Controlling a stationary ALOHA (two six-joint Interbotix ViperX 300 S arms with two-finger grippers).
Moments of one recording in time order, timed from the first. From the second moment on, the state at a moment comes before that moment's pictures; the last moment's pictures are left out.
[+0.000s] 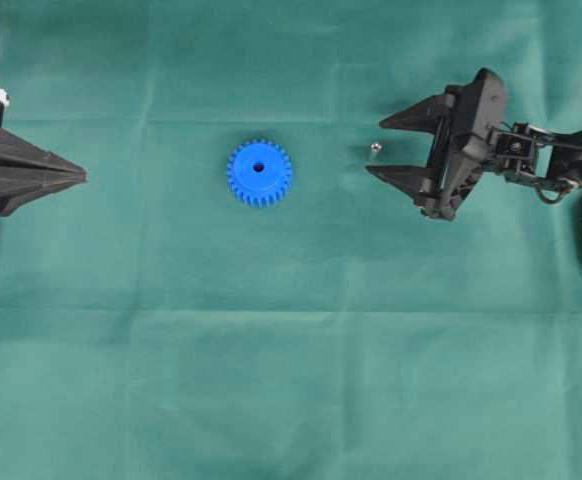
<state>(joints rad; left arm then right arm) -0.02 -0.96 1.17 0.01 -0.26 -0.01 -0.24 0.08 1.14 0.07 -0.79 -0.02</state>
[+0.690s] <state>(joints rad) -0.02 -0.96 1.17 0.01 -0.24 -0.01 -0.24 0.10 1.12 0.07 -0.78 -0.02</state>
